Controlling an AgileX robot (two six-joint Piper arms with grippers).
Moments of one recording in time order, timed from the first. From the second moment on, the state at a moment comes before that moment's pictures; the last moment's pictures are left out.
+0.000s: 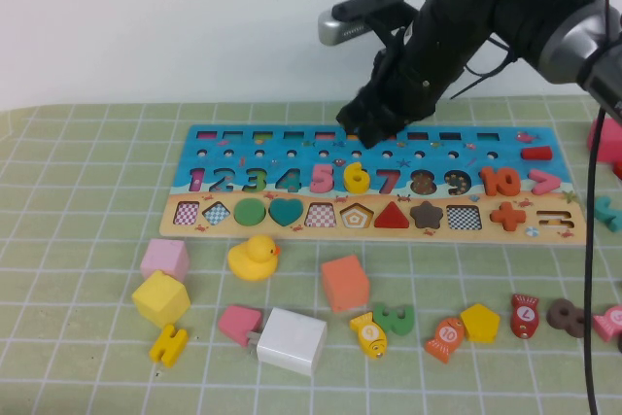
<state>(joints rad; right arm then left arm) 0.49 2.31 -2.38 0.15 1.27 -0.21 -0.10 -0.02 0.01 -0.12 0.38 0.00</state>
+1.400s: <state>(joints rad) 0.49 2.47 -2.50 0.26 1.29 -0.18 -0.10 -0.02 0.01 -0.12 0.38 0.00</state>
